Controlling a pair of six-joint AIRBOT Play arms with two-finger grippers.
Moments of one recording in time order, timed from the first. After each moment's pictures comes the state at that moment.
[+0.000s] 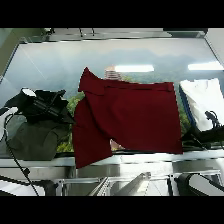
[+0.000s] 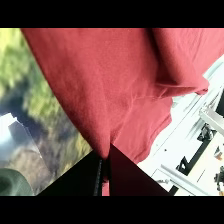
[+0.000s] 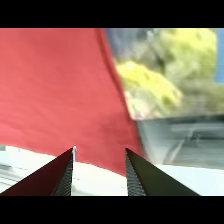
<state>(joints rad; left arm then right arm) 0.12 -1.74 1.15 0.84 -1.53 -0.97 -0.71 -1.20 0.58 -1.09 1.36 1.14</state>
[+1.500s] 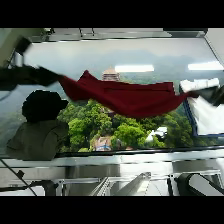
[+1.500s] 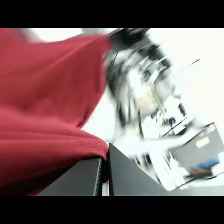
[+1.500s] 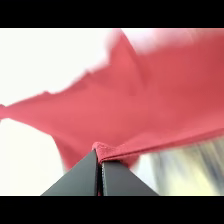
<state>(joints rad) 0.23 -1.52 1.46 0.00 -1.81 -0.84 -0.75 -1.11 0.97 -0.14 1.59 0.90</state>
